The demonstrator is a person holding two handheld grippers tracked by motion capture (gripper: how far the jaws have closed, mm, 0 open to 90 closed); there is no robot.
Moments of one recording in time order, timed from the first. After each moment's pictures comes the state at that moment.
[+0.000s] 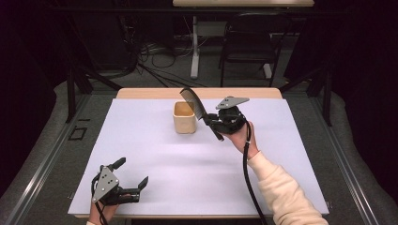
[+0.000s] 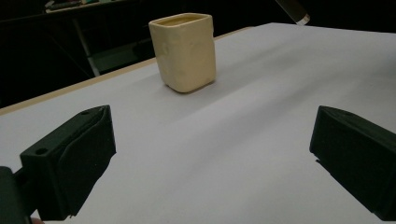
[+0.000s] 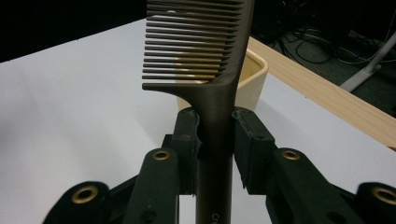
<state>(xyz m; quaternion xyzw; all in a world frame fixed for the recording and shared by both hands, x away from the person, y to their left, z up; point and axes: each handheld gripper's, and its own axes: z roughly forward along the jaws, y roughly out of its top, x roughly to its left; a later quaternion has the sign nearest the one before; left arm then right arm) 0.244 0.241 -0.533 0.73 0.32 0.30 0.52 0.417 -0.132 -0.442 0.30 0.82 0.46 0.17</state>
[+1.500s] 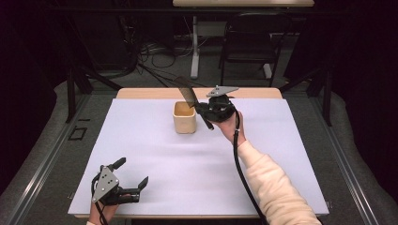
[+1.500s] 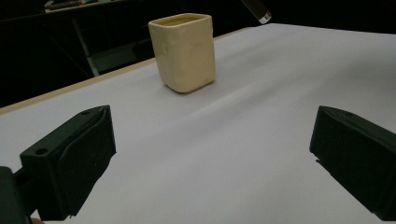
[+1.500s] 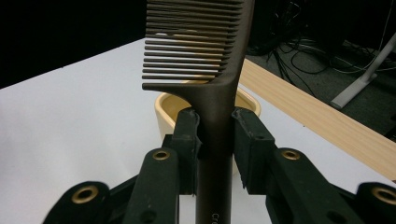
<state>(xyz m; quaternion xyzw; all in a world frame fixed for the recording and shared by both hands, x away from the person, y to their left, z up) 0.244 0.241 -0.533 0.73 0.32 0.30 0.53 0.455 -0.106 -0.437 0.31 0.80 0.48 0.18</state>
